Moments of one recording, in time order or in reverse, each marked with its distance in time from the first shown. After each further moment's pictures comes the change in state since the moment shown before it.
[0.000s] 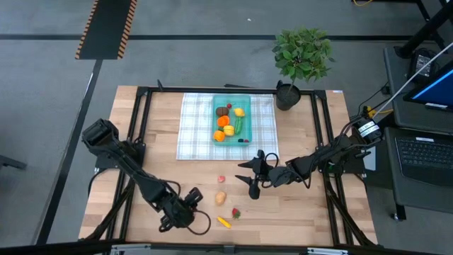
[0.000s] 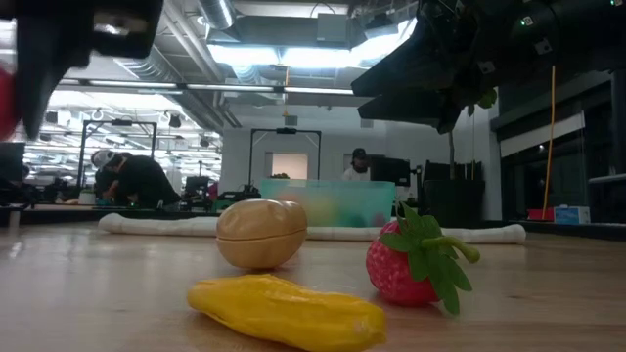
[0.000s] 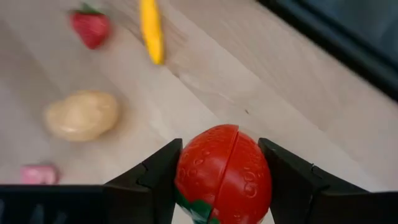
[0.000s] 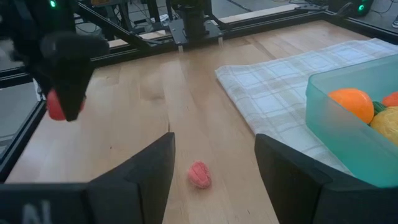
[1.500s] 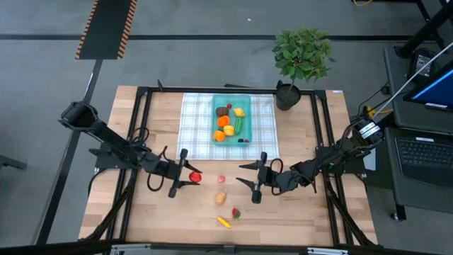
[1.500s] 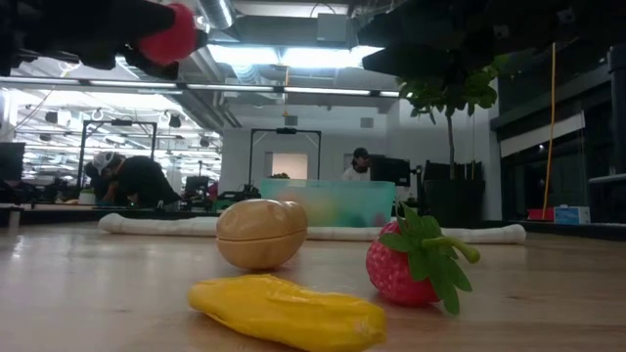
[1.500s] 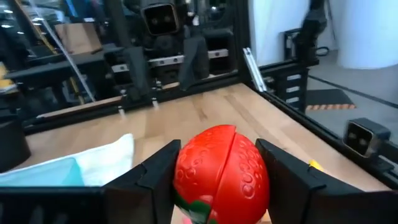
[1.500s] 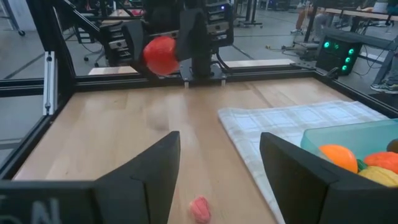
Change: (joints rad) left arm 0.244 -0.442 -0.772 1.303 -0.128 -0.008; right arm 0.083 0.000 0.000 0.169 0.143 -0.242
